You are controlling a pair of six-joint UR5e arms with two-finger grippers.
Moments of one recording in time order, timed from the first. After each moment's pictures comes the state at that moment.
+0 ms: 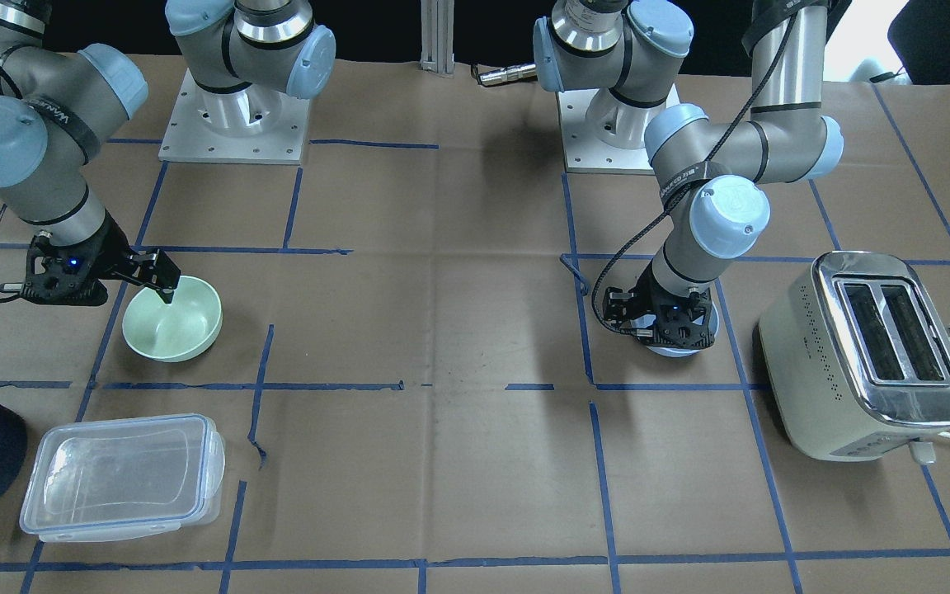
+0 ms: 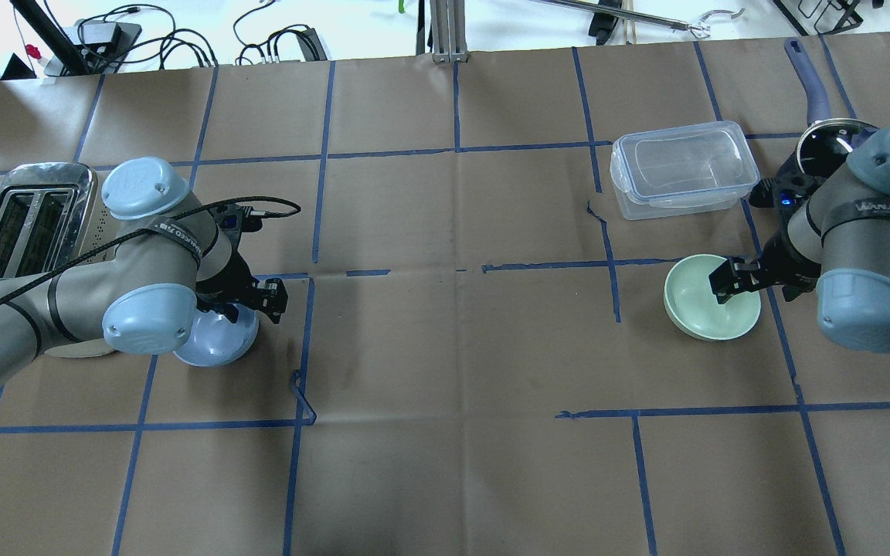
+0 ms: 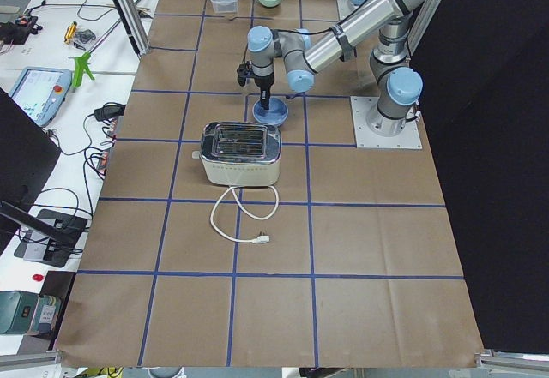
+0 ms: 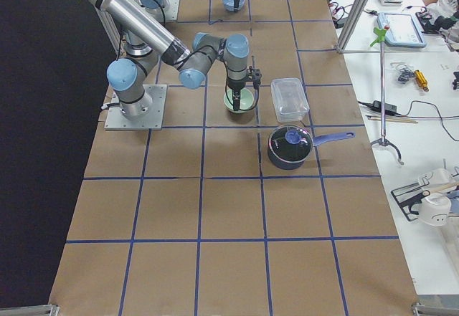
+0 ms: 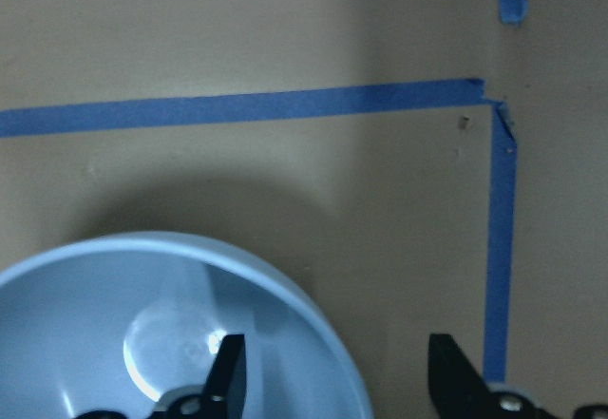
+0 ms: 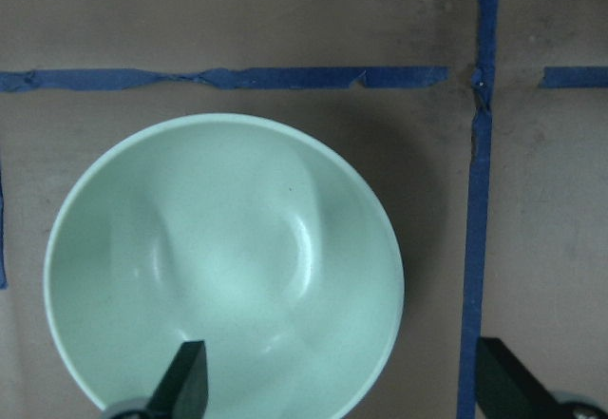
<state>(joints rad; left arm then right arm) -1.43 -1.79 -2.12 -0.88 1.58 0.20 1.18 -1.49 2.19 -2.28 -1.57 -0.38</state>
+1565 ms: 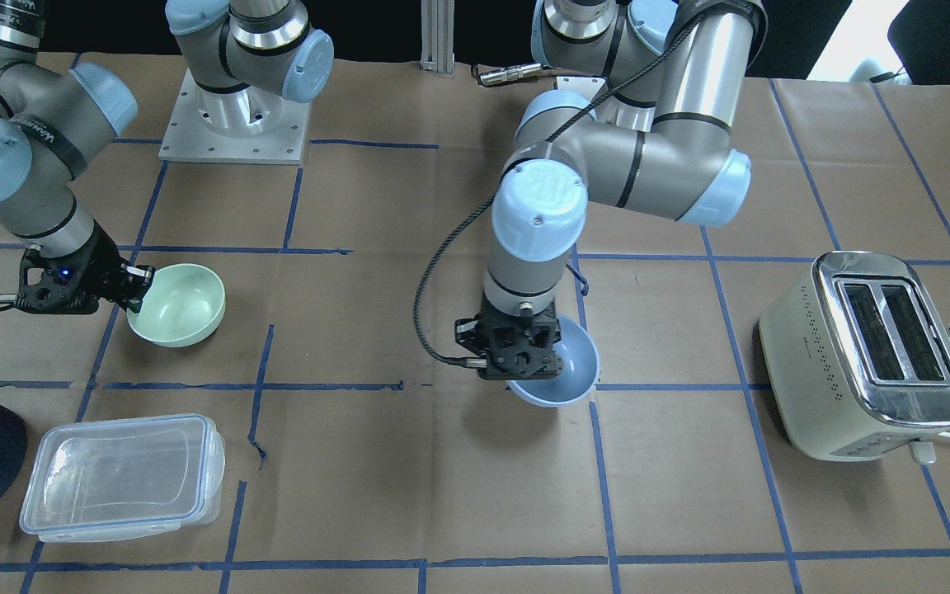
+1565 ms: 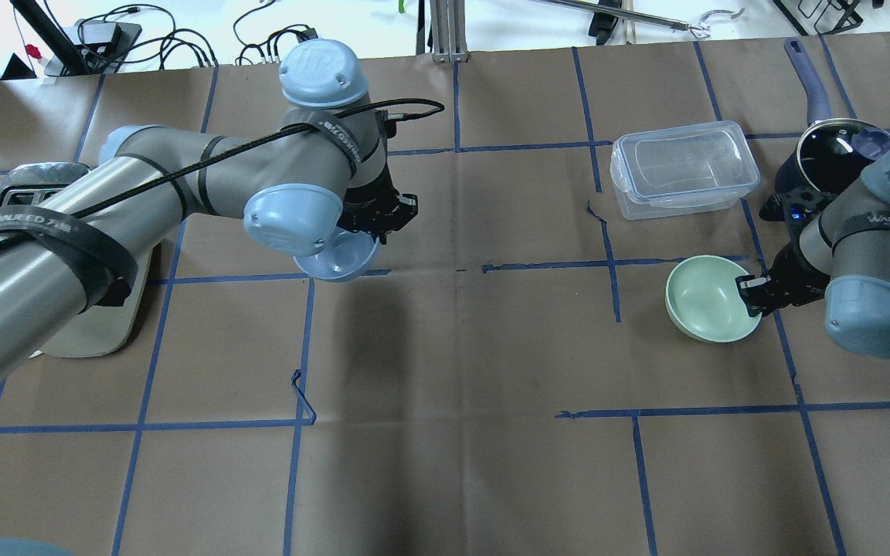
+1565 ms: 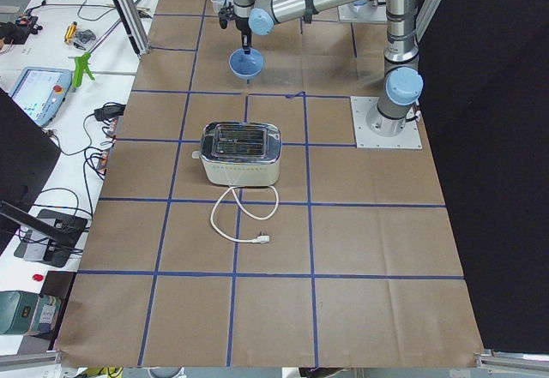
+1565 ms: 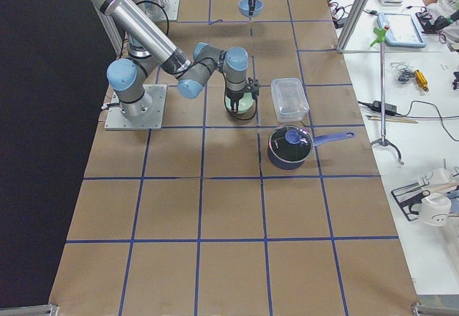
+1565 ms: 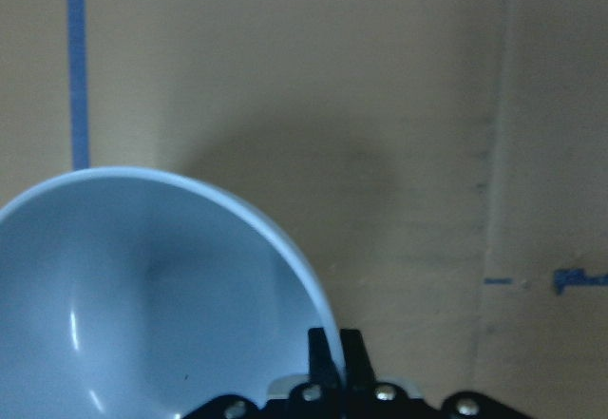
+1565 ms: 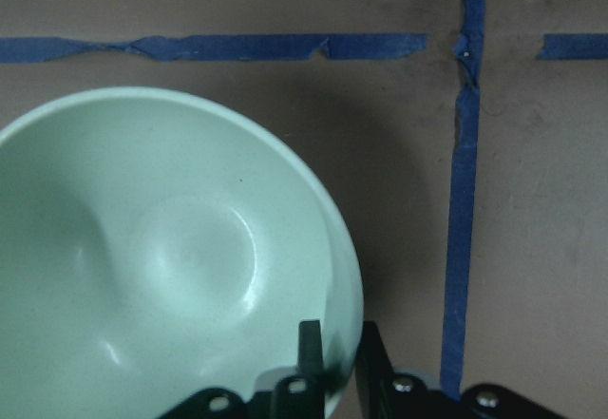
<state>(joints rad) -1.86 -1.98 -1.64 -1.07 1.57 -0.32 1.14 -1.45 2.20 -2.31 -1.56 -0.43</state>
